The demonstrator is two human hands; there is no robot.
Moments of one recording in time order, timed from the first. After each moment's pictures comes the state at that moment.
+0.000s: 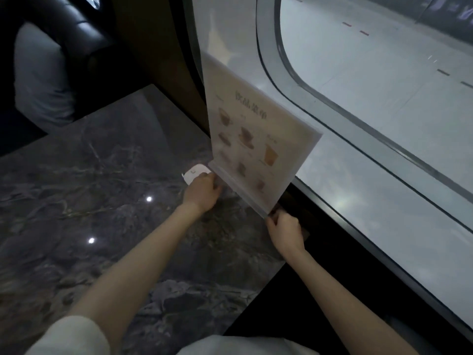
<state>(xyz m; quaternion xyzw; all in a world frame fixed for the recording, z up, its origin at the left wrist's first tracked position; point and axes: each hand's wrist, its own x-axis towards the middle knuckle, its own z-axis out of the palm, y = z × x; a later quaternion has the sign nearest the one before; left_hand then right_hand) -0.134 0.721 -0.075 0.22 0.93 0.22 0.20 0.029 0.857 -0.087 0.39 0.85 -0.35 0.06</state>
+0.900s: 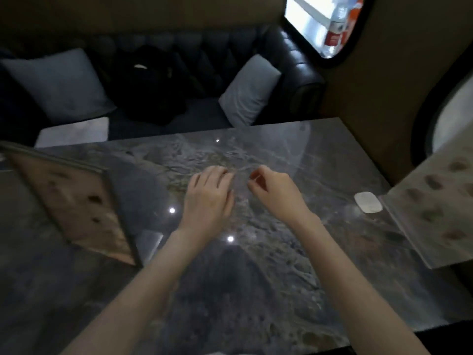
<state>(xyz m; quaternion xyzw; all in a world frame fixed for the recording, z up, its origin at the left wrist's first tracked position) -0.010 0.327 0.061 0.11 0.97 0.07 -0.21 -0.051 0.477 0.072 -0.15 0.93 -0.33 -0.01</state>
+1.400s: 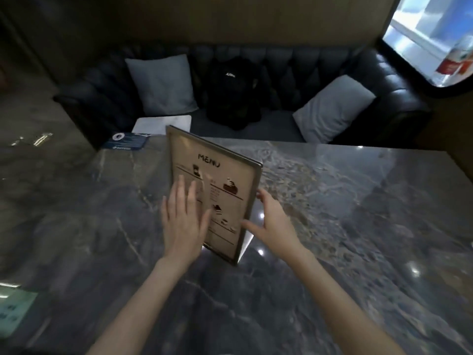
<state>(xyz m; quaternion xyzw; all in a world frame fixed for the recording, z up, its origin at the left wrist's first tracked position) 0.089 0.086 0.006 -0.16 0.96 0.09 -0.22 0.006 0.263 0.016 -0.24 0.87 -0.43 0.09</state>
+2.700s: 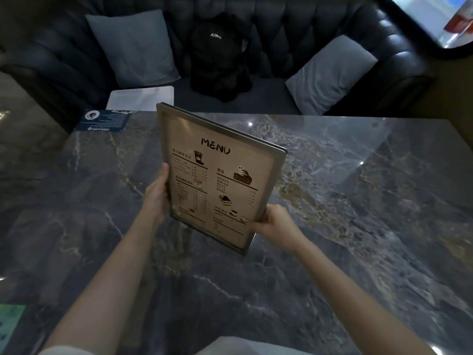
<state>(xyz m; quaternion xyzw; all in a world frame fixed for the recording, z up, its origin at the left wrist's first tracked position) 0.027 -0.025 -0.034 -0.31 0.58 0.75 -0.07 0.005 0.237 -0.017 -0.16 0.82 -0.48 0.27</state>
